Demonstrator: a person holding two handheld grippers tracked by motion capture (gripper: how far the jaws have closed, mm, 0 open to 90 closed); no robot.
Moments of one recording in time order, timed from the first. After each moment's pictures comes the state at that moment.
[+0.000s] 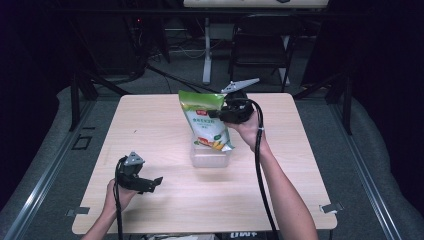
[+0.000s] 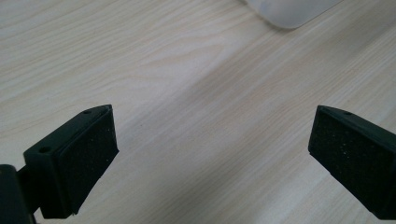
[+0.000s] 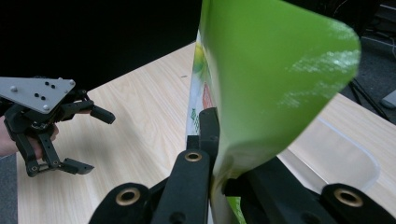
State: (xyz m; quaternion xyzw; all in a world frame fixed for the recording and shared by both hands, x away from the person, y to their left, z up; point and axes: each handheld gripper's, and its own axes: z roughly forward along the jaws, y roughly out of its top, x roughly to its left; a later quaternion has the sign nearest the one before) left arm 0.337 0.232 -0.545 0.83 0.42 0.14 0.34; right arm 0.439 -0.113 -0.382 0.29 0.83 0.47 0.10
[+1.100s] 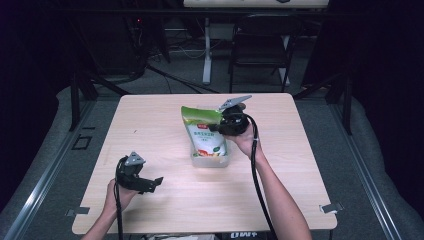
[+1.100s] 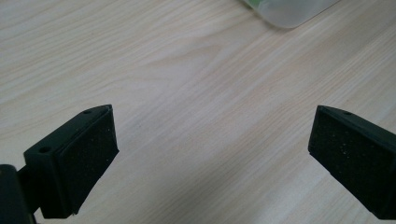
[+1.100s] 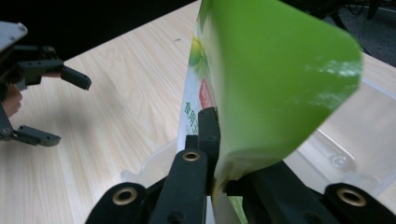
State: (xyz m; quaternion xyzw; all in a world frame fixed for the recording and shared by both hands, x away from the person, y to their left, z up) left arm 0.337 0.232 -0.544 0.83 0.41 0.14 0.34; right arm 0.452 -0.112 -0.448 0.29 0.84 0.44 0.08
